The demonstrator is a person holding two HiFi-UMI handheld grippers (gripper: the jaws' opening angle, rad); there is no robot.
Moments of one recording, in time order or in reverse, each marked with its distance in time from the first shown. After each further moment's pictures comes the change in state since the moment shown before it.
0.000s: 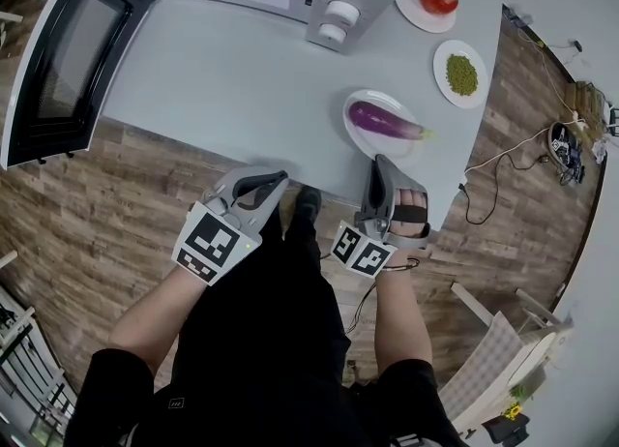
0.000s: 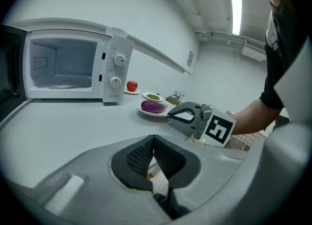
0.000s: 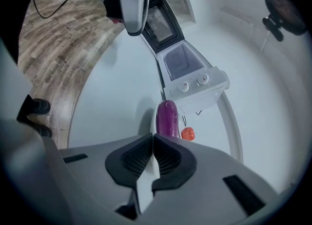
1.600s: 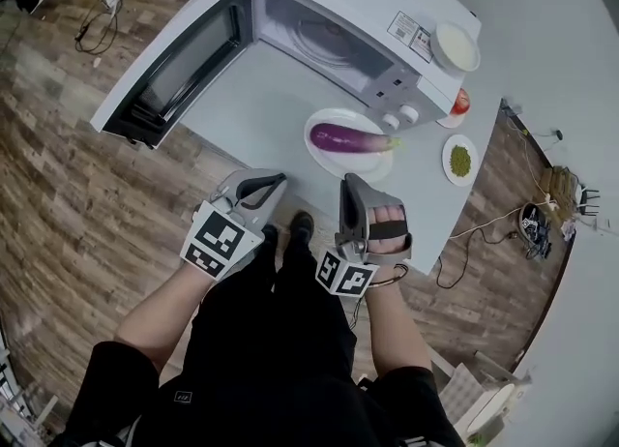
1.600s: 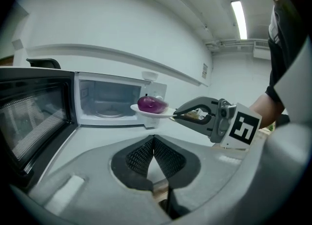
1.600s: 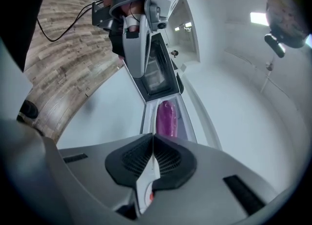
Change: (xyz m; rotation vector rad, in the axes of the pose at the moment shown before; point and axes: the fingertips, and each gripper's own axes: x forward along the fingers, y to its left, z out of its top) left arm -0.140 0.089 0.051 -0.023 -0.171 0.229; right arm -0.033 -0.082 0.222 -0.190 -0.357 -0.073
